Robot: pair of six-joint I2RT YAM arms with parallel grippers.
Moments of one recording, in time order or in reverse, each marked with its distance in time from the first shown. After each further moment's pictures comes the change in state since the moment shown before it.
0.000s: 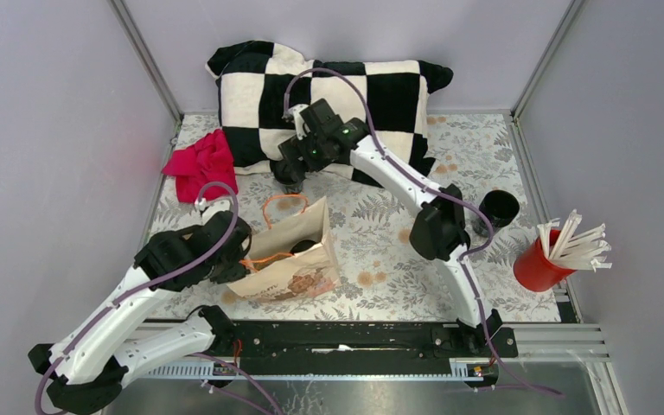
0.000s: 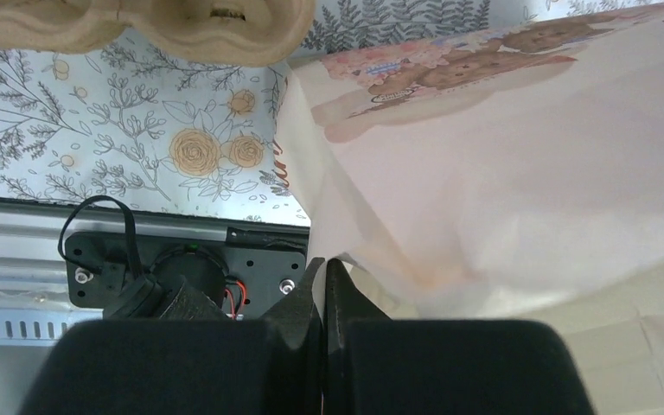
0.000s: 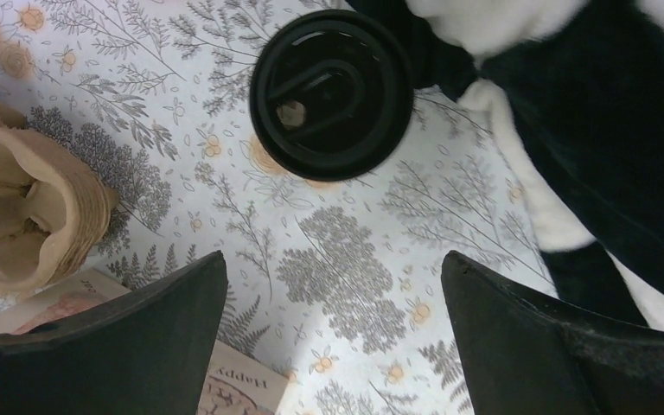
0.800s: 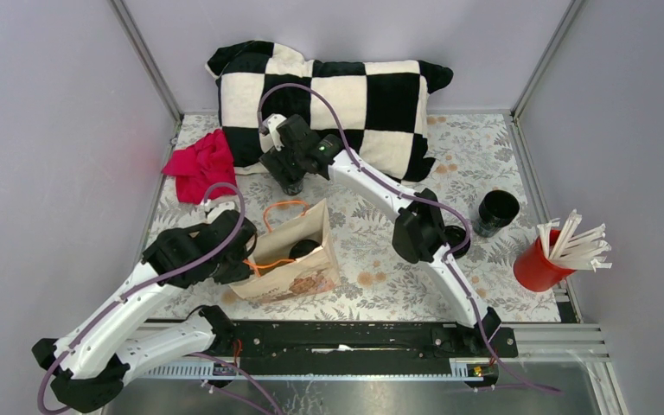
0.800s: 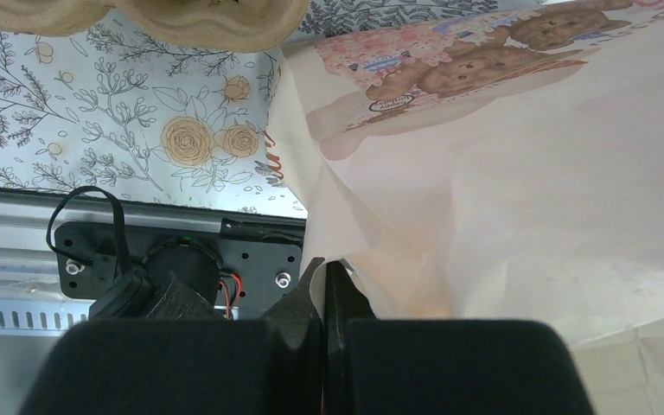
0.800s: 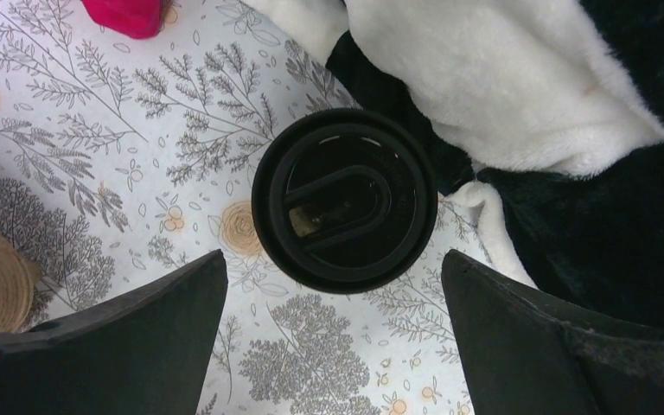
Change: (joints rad) left arm 0.000 0.019 -0.042 0.021 0.031 -0.018; right arm 0.092 0.156 0.083 0.158 0.161 -0.143
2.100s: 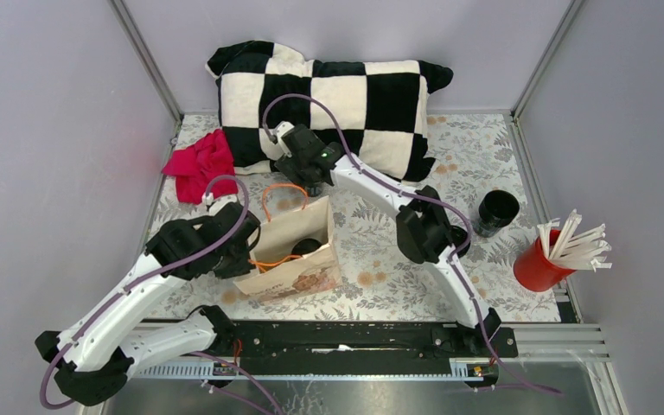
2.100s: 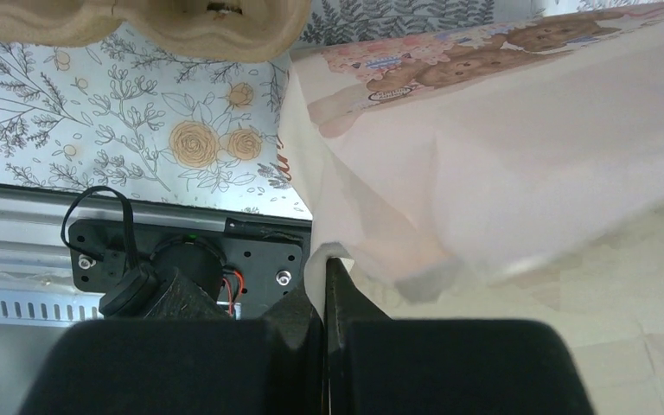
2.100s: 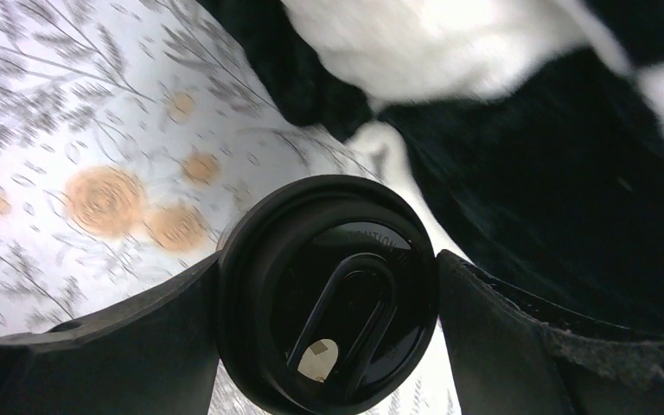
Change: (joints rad) left arm 0.003 0.056 0.064 -0.035 -0.010 0.003; right arm -0.006 -0.012 -0.143 0.090 0.209 -0.108
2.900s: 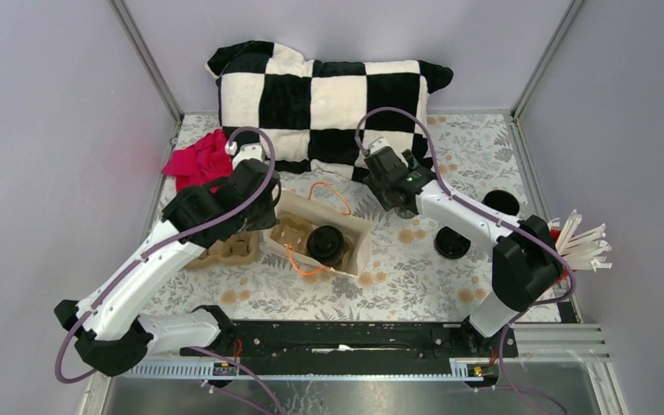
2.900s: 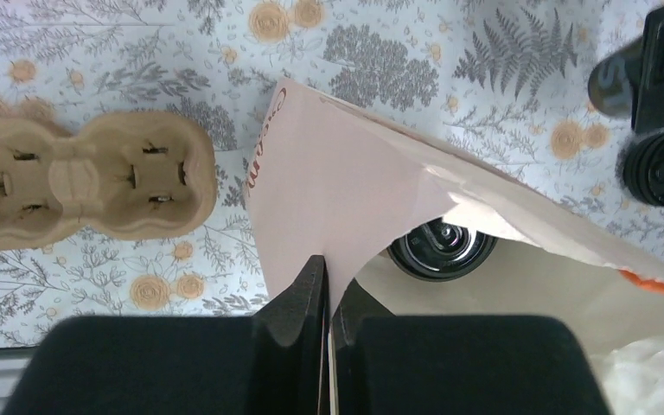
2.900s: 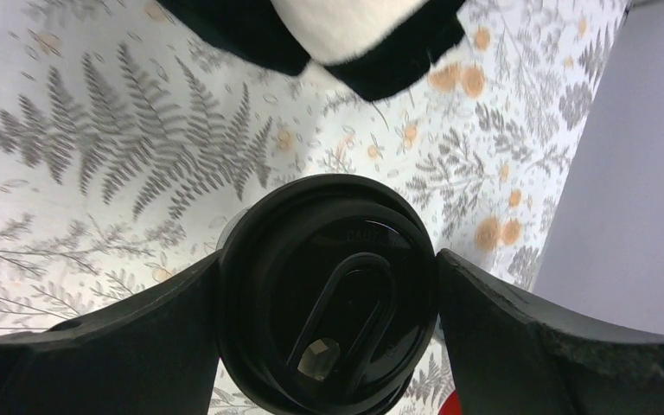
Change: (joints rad) left arm 0.000 0.216 0.272 0.235 -0.107 0.182; right arm -0.157 -0.774 -0.977 0.042 0.312 0.077
